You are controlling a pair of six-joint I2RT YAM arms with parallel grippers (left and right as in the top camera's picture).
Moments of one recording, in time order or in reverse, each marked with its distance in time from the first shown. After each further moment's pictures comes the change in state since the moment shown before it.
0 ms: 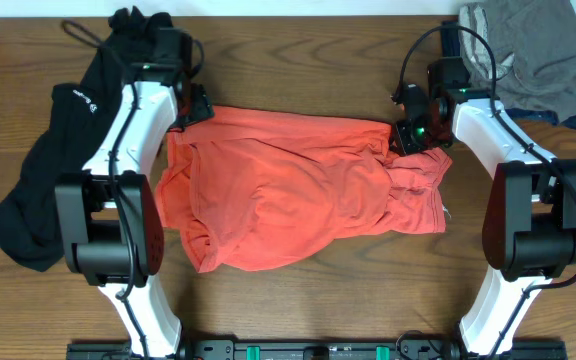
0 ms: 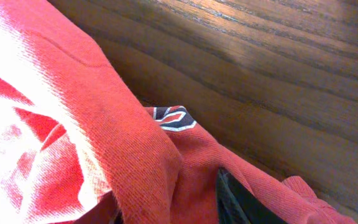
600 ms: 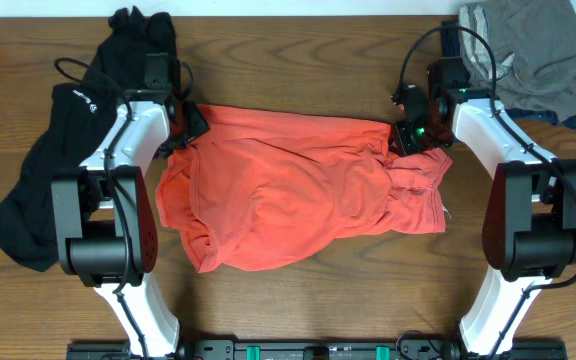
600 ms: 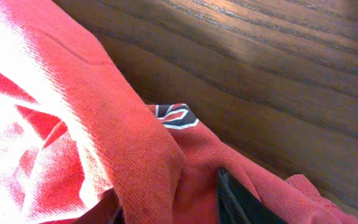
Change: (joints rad) left arm 0.045 0.001 -0.188 0.179 0.127 -0.129; right arm 0.000 0.000 0.000 -0.008 -0.004 0.001
